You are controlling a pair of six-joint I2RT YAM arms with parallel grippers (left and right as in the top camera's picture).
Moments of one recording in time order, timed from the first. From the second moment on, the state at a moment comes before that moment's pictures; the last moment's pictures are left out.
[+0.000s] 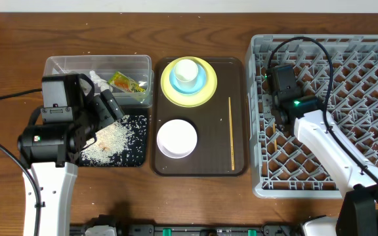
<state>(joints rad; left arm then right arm) 0.04 1.14 1.21 -1.04 0.02 -0.46 0.29 1.56 1.05 -0.56 0.35 0.12</state>
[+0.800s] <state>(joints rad) 0.04 1.14 1.21 -1.04 0.02 -0.46 0.41 1.49 1.08 -0.51 0.08 0.29</state>
